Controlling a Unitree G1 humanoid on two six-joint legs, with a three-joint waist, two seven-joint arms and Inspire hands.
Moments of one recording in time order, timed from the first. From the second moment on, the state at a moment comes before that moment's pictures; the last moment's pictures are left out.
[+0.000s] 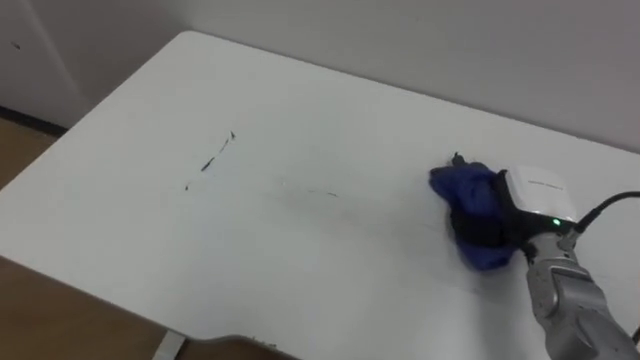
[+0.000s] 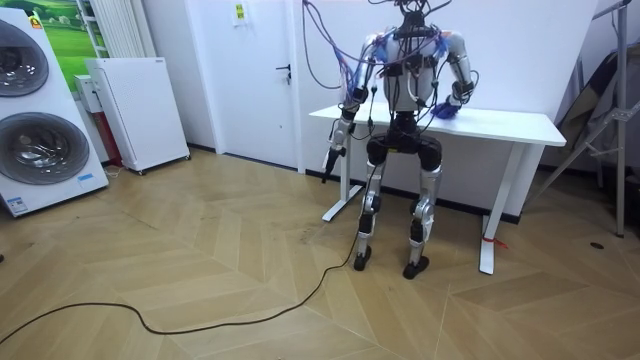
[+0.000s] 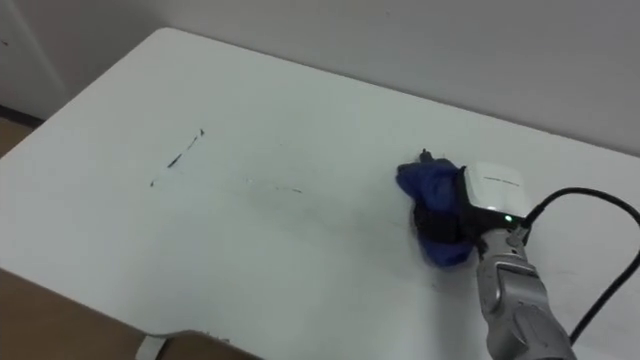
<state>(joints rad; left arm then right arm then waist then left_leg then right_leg) 0.43 0.29 0.19 0.89 0.27 0.13 -0.07 -0.09 -0.45 0.17 0.50 -0.92 0.13 -0.24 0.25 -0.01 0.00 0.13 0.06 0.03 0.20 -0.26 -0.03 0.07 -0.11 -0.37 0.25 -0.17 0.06</state>
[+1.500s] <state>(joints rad) 0.32 0.25 0.19 0.93 0.17 0.09 0.02 0.15 -0.35 -0.02 0.13 -0.83 0.02 -0.20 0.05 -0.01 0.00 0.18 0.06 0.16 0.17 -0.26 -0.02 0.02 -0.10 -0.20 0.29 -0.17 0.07</state>
